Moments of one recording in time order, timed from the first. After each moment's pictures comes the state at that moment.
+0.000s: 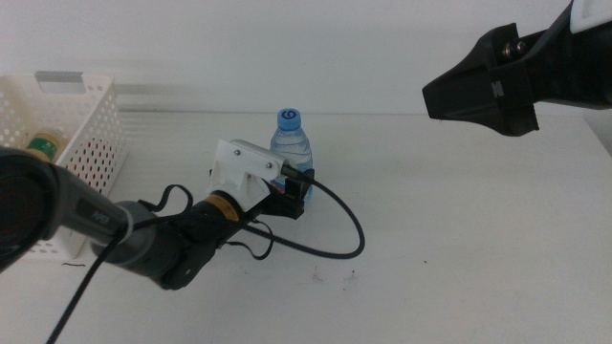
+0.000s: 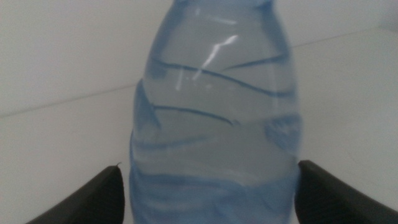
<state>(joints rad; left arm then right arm) -0.40 2.11 -0.86 0.23 -0.97 -0.19 0.65 1.17 -1.40 0.06 1.00 0.06</state>
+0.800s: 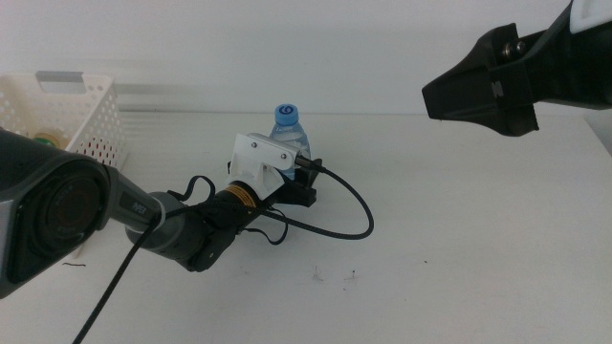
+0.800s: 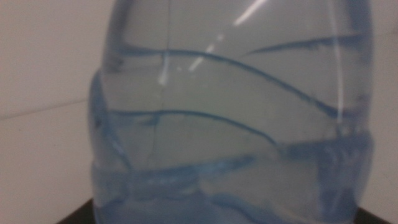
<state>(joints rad) -0.40 2.26 -1.06 0.24 -0.95 -0.23 0.65 1.17 -1.40 0.06 1.00 0.06</state>
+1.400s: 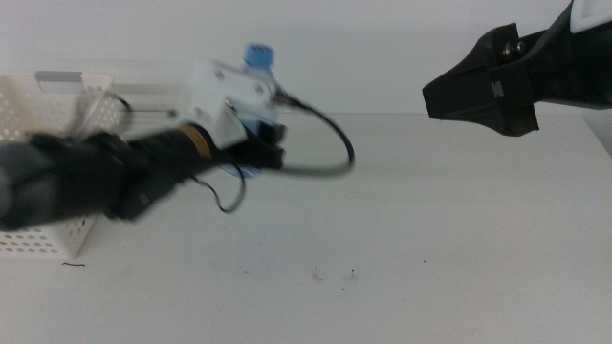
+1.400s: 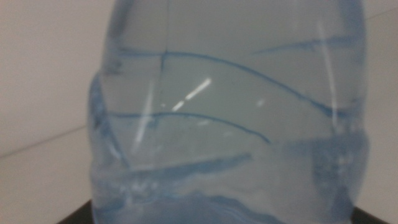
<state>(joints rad) -0.40 1.69 -0.91 0.30 -0.31 -0.24 0.65 1.17 -1.40 0.06 1.00 0.06</state>
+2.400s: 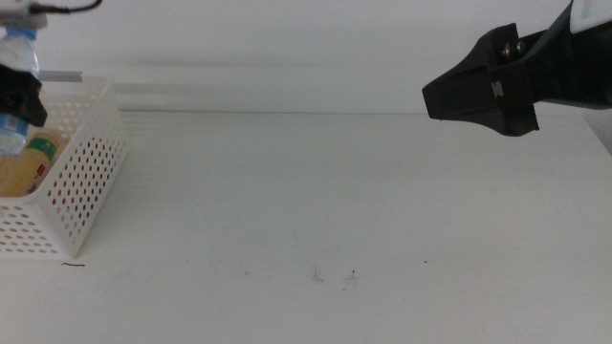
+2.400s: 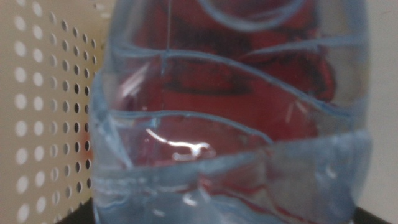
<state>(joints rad) 0.30 1.87 -1.69 -0.22 1.07 0.49 0.65 1.17 -1.40 0.06 1.00 0.06</state>
